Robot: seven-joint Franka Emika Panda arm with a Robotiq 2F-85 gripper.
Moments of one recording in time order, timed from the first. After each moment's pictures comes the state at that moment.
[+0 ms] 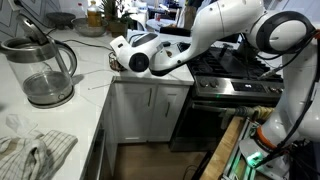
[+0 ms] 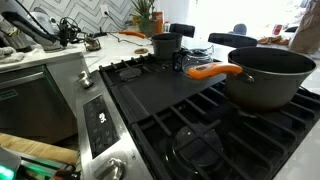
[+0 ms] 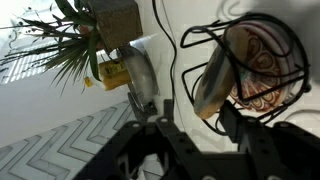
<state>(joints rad) 0.27 0.60 0.19 -1.54 -1.80 2.34 0.76</state>
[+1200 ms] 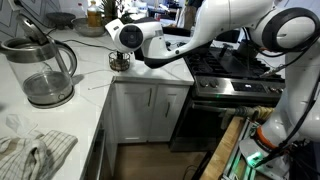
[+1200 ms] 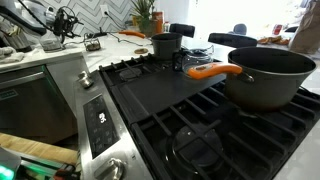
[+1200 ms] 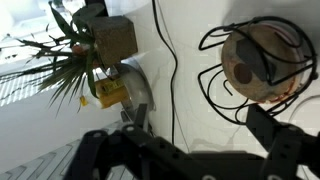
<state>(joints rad) 0.27 0.56 0.21 -1.46 -1.45 2.28 0.48</state>
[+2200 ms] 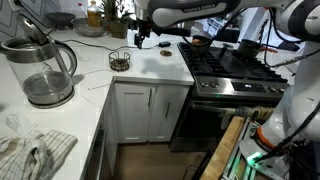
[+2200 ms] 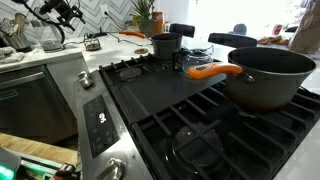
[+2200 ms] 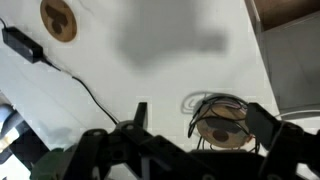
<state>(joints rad) 0.19 0.35 0.15 -1.47 -0.53 2.00 0.15</state>
